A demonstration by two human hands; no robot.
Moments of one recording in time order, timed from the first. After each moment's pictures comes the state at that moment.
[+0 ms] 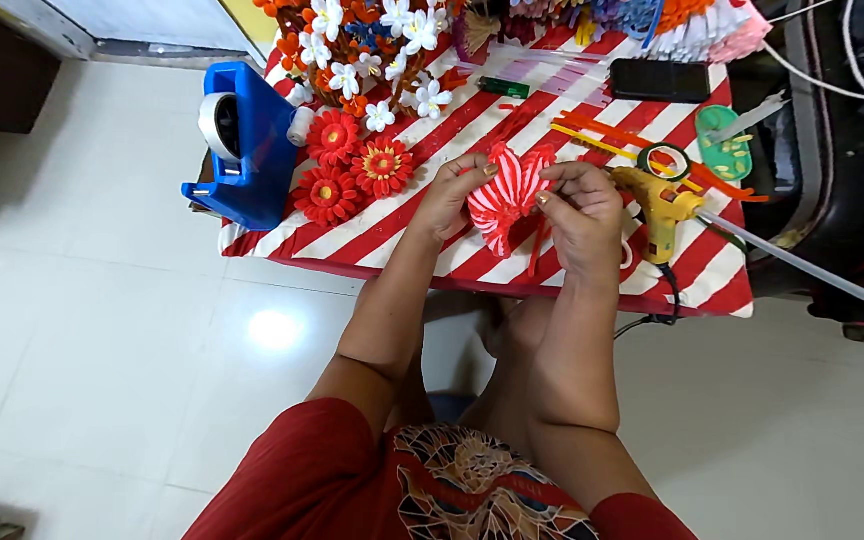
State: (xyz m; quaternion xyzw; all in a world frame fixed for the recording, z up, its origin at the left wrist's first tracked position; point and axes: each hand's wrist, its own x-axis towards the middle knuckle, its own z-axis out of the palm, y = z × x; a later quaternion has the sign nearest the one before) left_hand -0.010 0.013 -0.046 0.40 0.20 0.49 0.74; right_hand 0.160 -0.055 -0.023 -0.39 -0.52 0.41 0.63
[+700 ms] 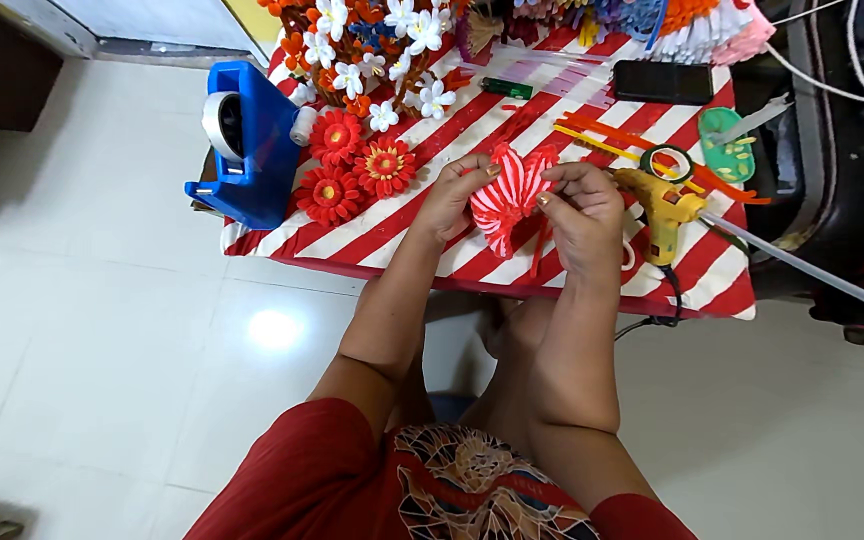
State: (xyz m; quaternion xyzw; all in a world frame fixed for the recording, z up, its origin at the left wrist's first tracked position) left_hand -0.010 0.013 -0.045 0.40 0.20 0.49 0.75; right_hand 0.159 -0.053 -0.025 -0.39 -0.53 0.41 0.63
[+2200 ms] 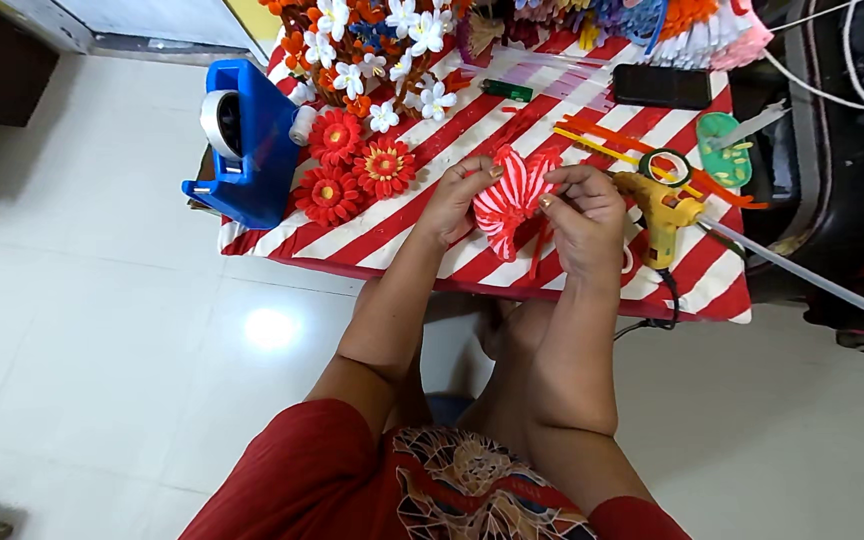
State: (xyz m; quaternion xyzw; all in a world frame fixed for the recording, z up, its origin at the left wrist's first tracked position) left_hand -0.005 0.013 -0.047 0.39 0.21 0.49 0.75; right_hand 0.162 -0.051 -0.026 -0.39 -0.53 0.40 0.64
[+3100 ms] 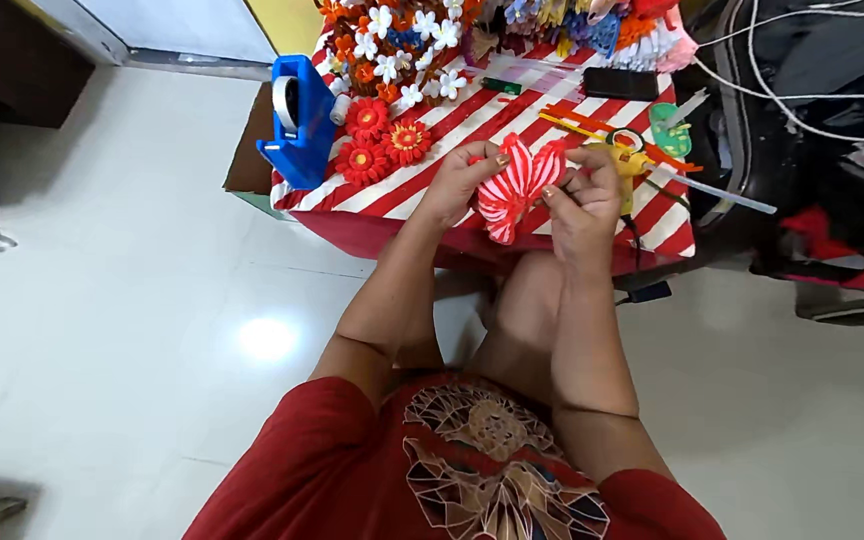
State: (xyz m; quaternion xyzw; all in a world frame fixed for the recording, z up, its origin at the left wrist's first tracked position) left_hand -0.038 -0.070 0.020 0.50 0.21 0.49 0.69; right_hand 0.130 -0.140 0.020 -0.33 -0.53 0.38 0.69
